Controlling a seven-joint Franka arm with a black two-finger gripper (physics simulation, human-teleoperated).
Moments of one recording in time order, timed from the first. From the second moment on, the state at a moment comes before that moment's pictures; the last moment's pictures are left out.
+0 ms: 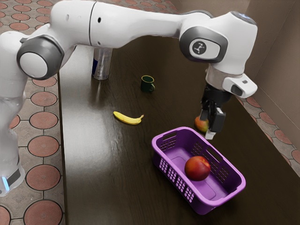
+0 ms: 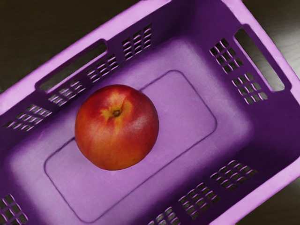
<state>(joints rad) -0.39 0.31 0.00 -1.15 -0.07 1.51 -0.13</state>
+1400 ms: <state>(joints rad) -0.40 0.37 0.03 -1.36 -0.07 1.75 -0.73</state>
